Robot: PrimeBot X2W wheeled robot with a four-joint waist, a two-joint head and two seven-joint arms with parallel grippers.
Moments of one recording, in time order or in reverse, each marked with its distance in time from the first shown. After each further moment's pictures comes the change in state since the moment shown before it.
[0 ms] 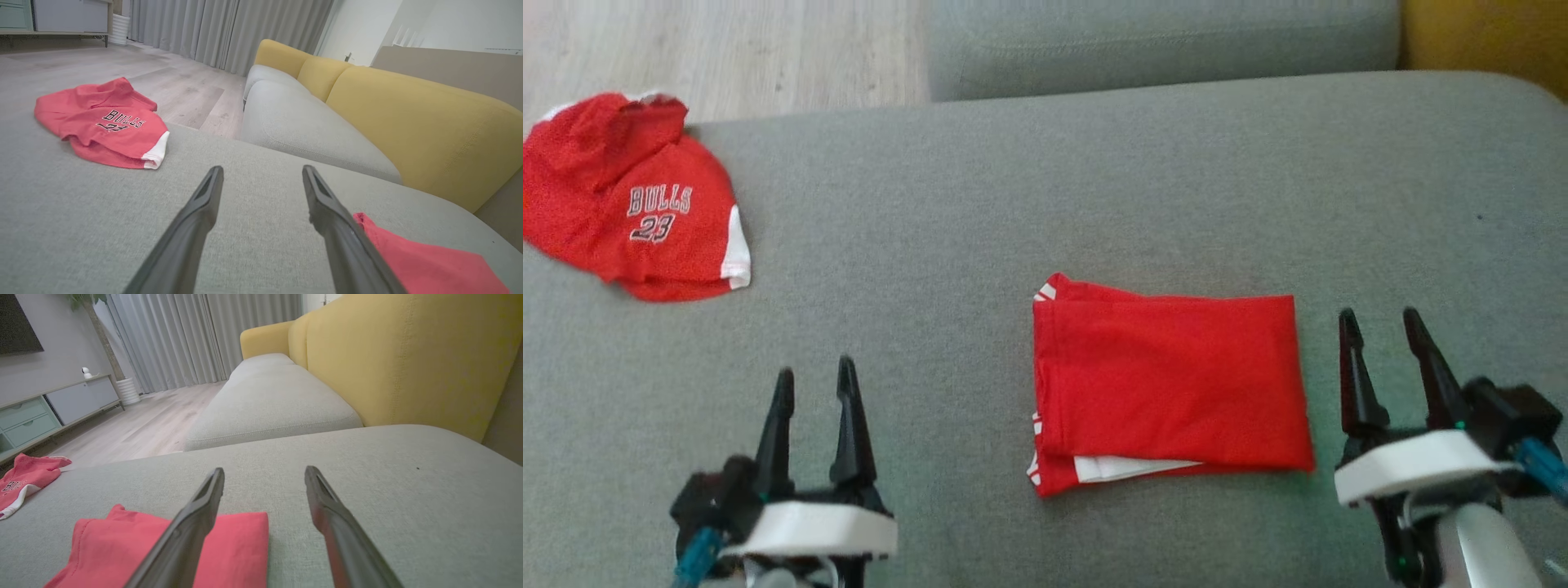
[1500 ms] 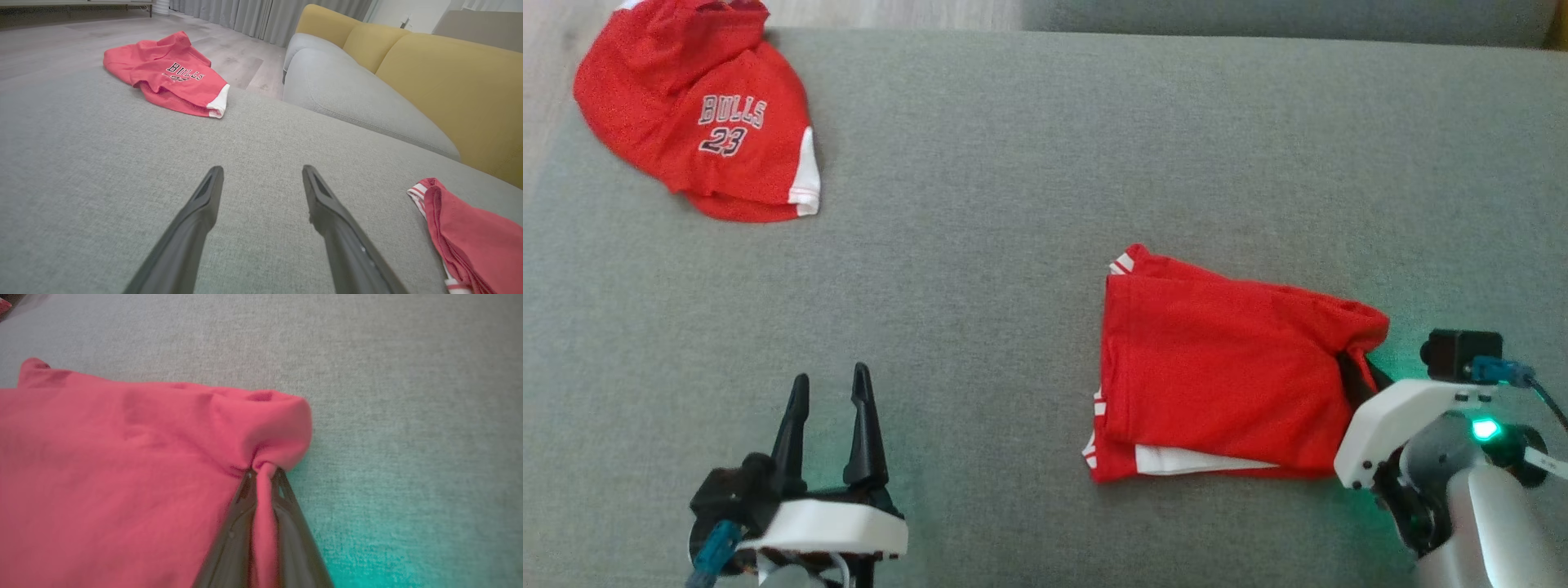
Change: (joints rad) left arm -0.020 -0.002 -0.032 0.082 -0.004 -0.007 -0.017; right arm -0.102 0.001 -0.071 0.125 -0.019 0.000 0.518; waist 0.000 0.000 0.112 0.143
